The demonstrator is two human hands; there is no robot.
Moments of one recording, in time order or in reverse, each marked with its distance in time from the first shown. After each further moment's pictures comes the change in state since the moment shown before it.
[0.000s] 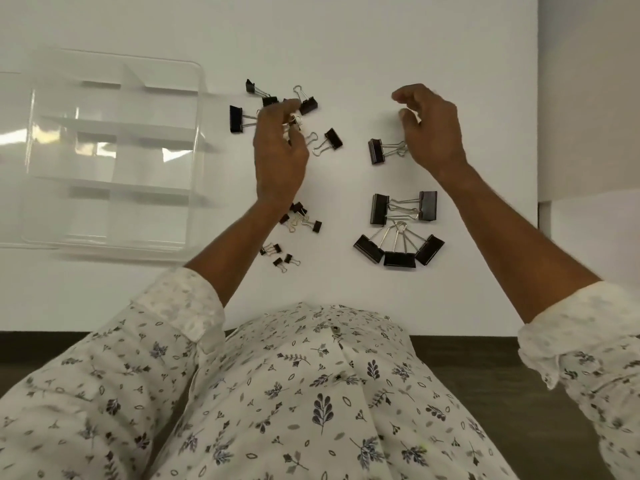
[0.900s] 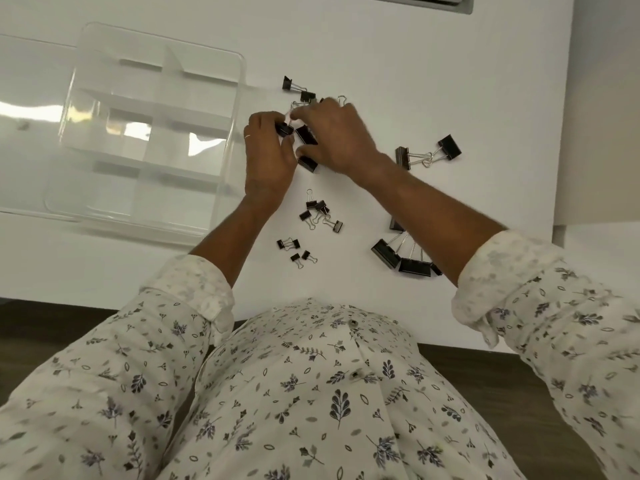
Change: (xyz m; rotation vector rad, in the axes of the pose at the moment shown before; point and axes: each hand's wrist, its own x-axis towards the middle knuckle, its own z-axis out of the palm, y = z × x) left_hand 0.007 -0.049 -0.048 0.299 -0.037 -0.065; right_hand 0.014 -0.123 0.114 -0.460 -0.393 -0.443
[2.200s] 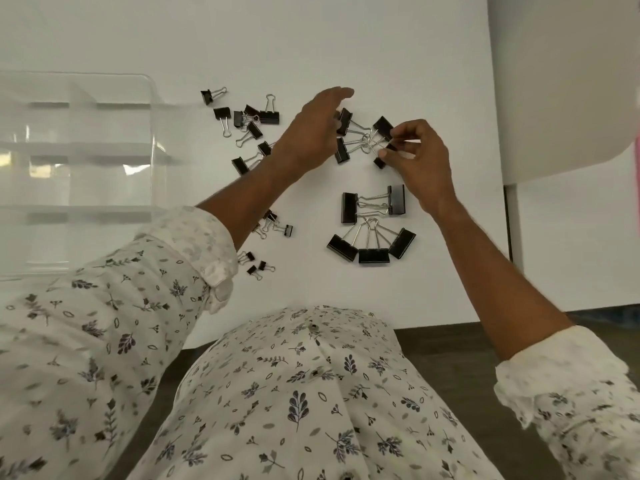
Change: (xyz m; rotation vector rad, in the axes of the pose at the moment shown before) left_hand 0.027 0.122 0.090 0.001 -0.639 0.351; right_hand -0.174 0.129 -0.021 0.836 0.487 0.707
